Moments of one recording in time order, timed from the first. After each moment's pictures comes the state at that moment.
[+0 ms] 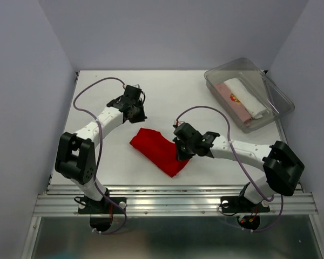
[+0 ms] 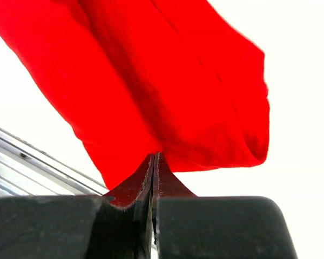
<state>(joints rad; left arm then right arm) -0.42 1.62 1.20 -0.50 -0.02 -0.54 0.91 1.51 0.94 -0.42 0.04 0.59</state>
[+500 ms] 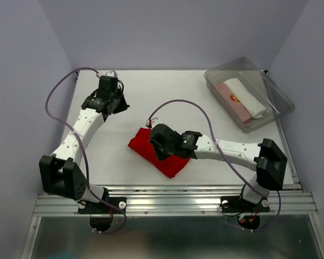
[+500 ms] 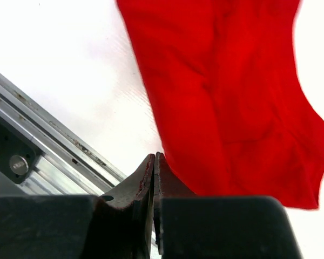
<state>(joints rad) -0.27 1.44 1.30 -0.61 -0.06 -0.51 1.10 1.62 1.27 -0.50 0.17 0.51</state>
